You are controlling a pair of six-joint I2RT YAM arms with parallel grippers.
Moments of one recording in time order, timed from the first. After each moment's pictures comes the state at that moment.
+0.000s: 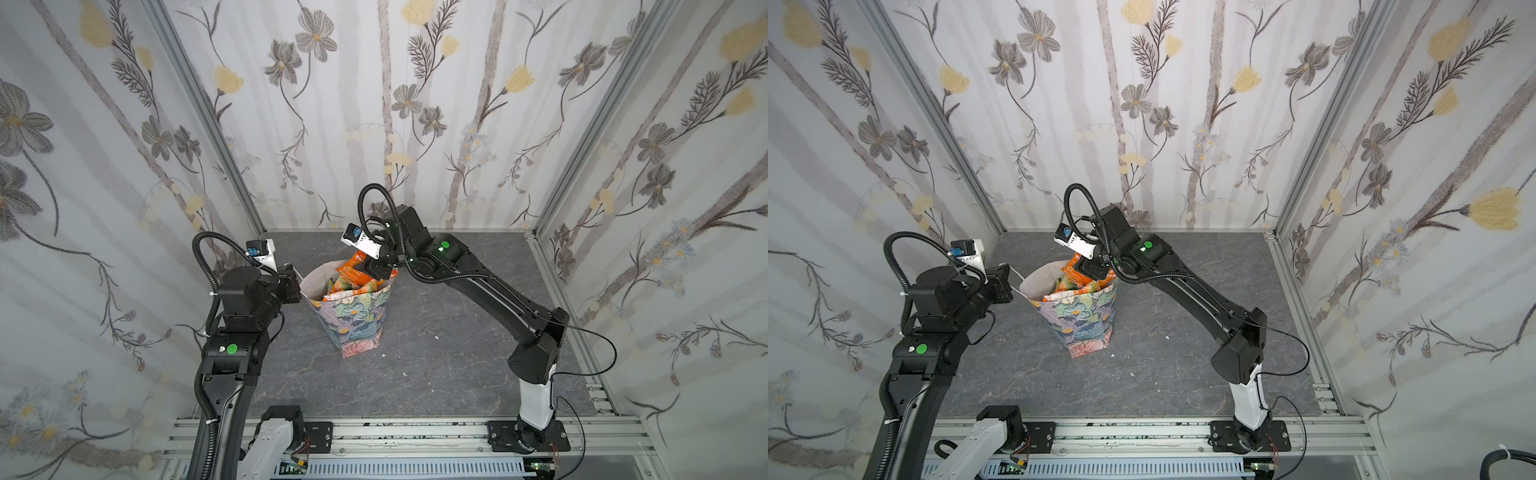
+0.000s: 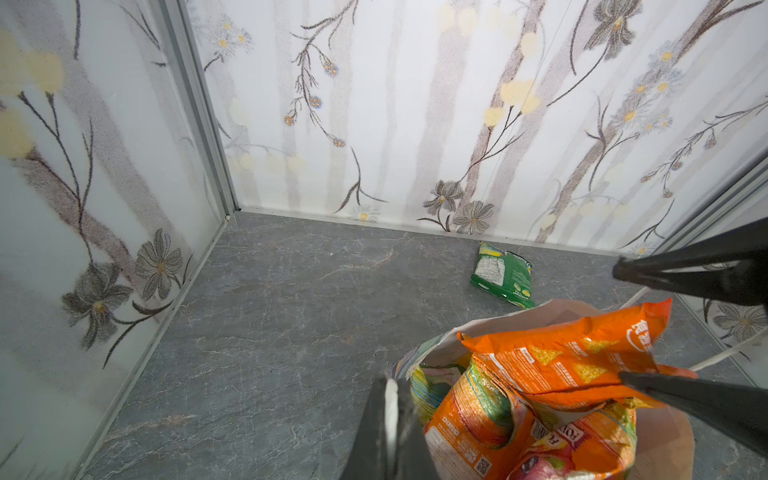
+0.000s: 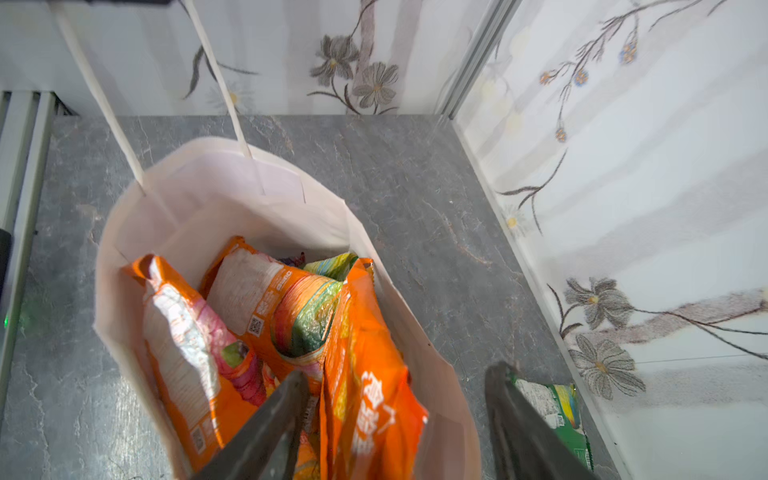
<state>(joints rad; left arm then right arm) -0.02 0.80 1.06 -0.56 0.10 -0.17 0.87 1.93 2.15 -0.74 -0.15 -0.43</state>
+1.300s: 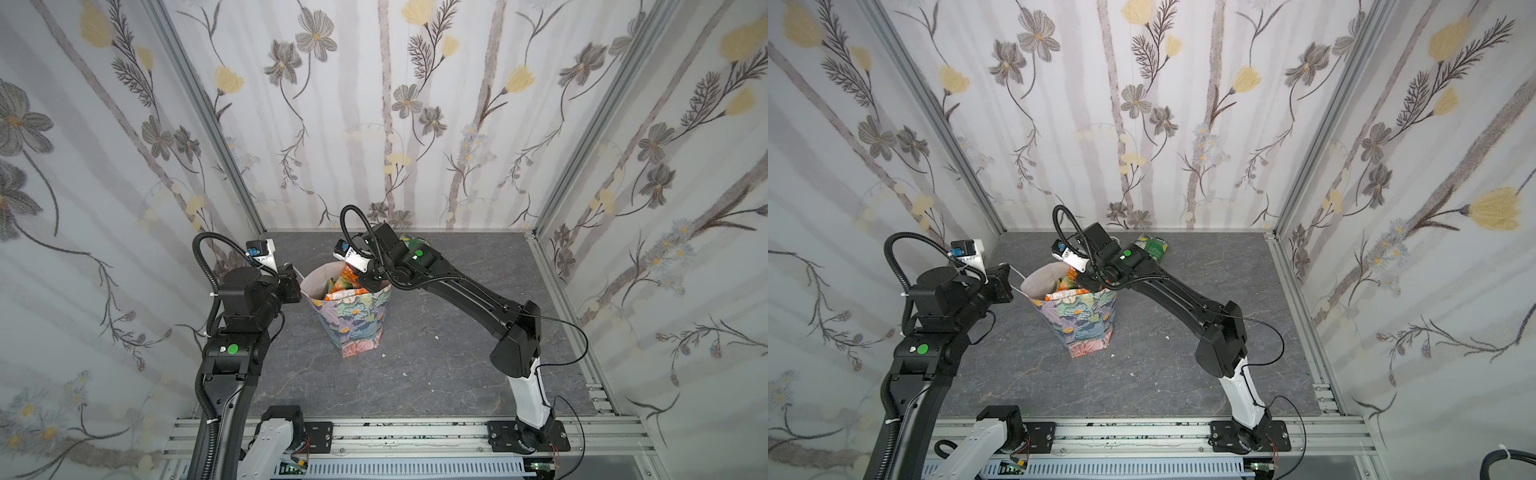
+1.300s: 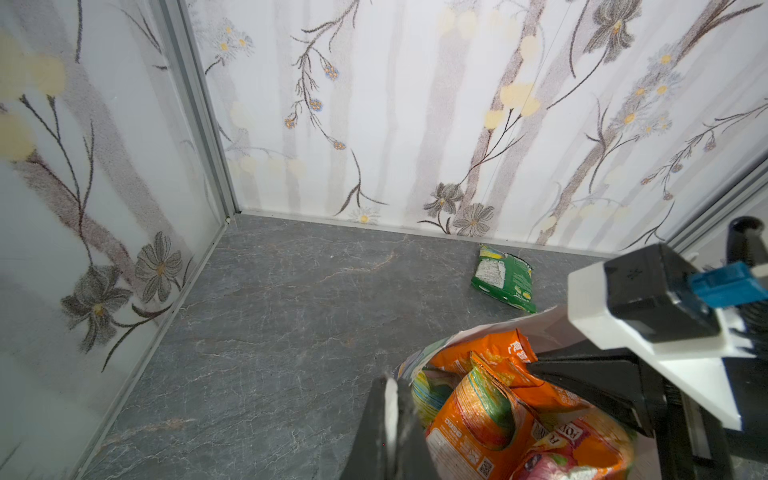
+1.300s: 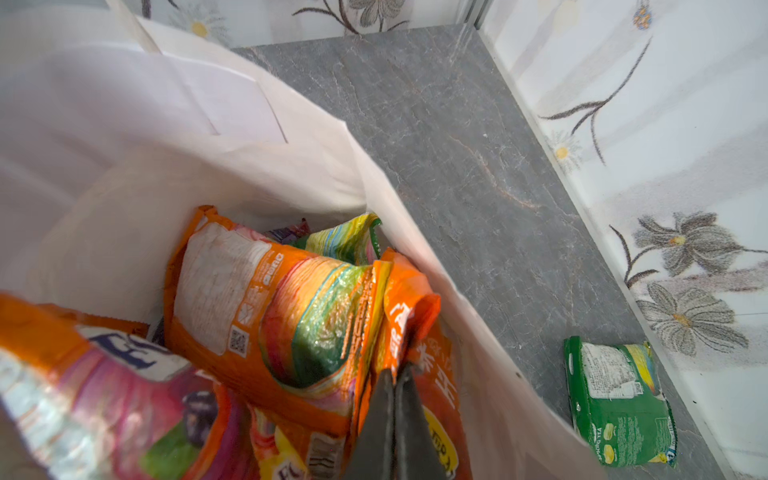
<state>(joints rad) -0.02 0.80 1.05 -0.54 0.10 -0.17 0.90 2.10 2.15 -0.80 -0.08 -0.34</state>
